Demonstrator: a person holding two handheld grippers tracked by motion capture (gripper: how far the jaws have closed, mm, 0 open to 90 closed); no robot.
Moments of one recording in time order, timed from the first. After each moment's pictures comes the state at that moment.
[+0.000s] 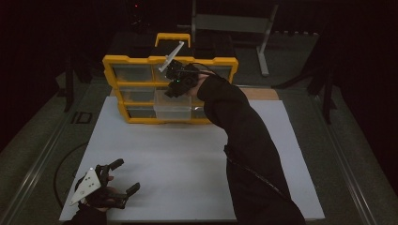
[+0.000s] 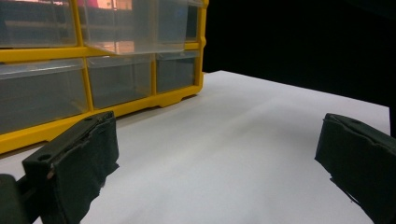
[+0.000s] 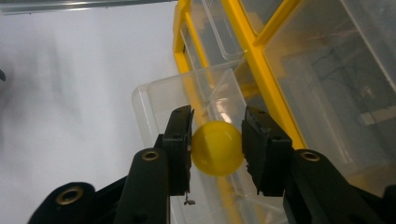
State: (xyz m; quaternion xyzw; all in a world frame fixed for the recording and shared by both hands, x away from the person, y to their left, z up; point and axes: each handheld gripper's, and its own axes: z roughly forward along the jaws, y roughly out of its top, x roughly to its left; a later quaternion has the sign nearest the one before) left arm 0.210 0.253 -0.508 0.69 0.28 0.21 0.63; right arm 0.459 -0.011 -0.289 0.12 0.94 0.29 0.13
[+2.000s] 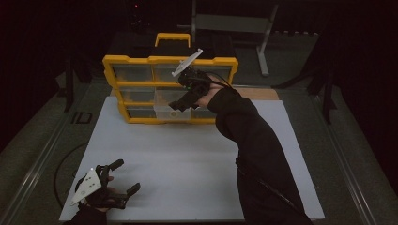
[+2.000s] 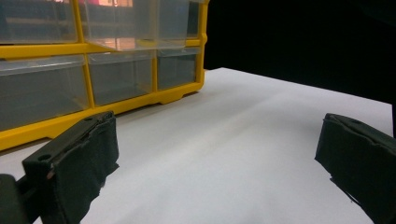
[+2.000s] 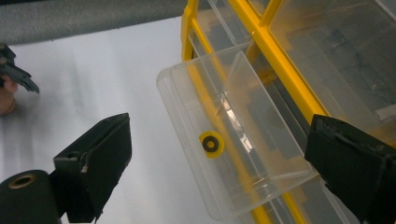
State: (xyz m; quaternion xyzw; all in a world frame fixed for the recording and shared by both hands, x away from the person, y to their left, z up) left arm 0.210 0.253 -0.509 0.69 0.28 0.21 0.63; right arm 0.434 -0.044 -0.294 0.16 0.92 0.35 0.11
